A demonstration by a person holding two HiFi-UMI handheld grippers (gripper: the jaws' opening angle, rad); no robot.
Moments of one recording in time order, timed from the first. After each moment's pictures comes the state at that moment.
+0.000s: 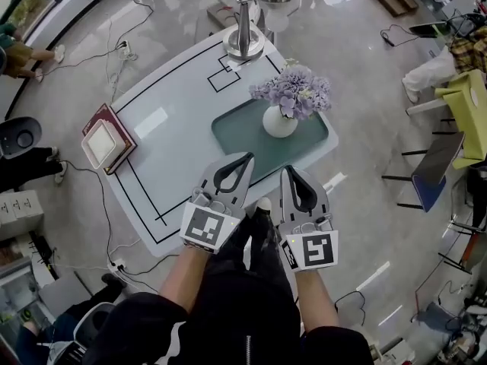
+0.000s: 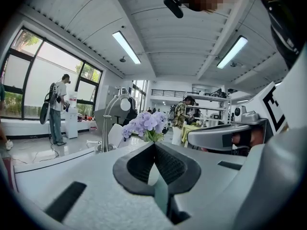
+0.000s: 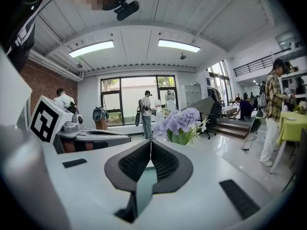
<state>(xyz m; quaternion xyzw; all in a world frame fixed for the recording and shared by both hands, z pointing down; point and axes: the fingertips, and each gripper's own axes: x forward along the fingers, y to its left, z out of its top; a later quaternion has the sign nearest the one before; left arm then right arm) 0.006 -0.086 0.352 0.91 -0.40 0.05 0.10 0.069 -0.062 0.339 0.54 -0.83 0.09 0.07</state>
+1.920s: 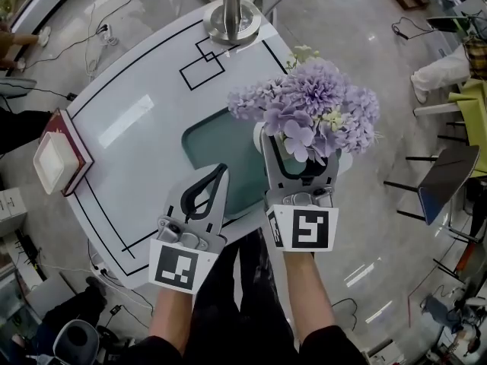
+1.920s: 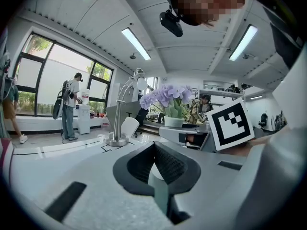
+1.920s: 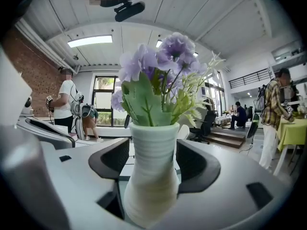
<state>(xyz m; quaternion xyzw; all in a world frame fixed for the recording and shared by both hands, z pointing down) 0.000 -0.144 0.458 0.88 -0.46 0.08 0.12 0.093 -0.216 0.449 0.58 -0.81 0.03 0.06</state>
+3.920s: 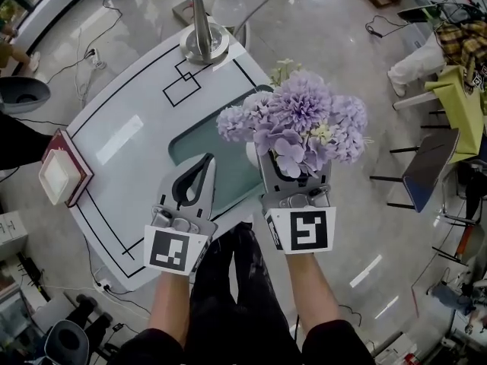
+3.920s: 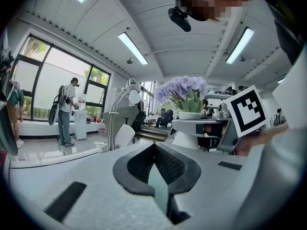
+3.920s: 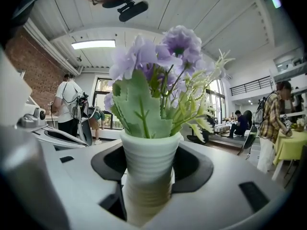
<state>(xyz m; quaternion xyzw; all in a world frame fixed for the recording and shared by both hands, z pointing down) 0.005 -0.167 0.420 0.88 -0.46 0.05 0.09 0.109 -0.206 0.384 0.58 -0.81 0.00 0.06</state>
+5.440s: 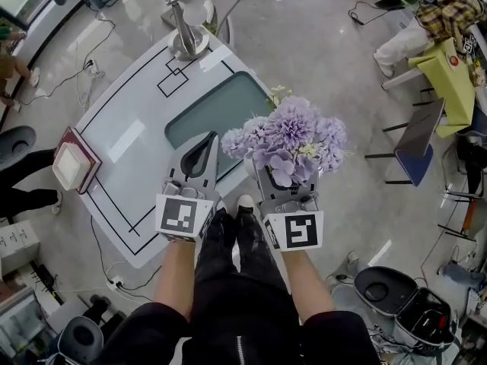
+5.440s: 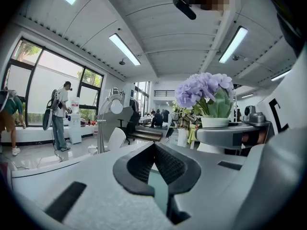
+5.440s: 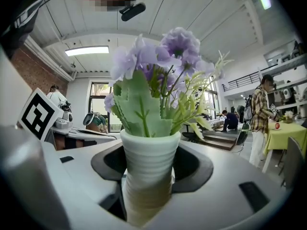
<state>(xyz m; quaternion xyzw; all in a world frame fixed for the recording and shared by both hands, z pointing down) 0.064 -0.120 0.357 0.90 -0.43 0.05 0.06 0.162 -0.087 0.339 0.60 -0.80 0.03 0.04</state>
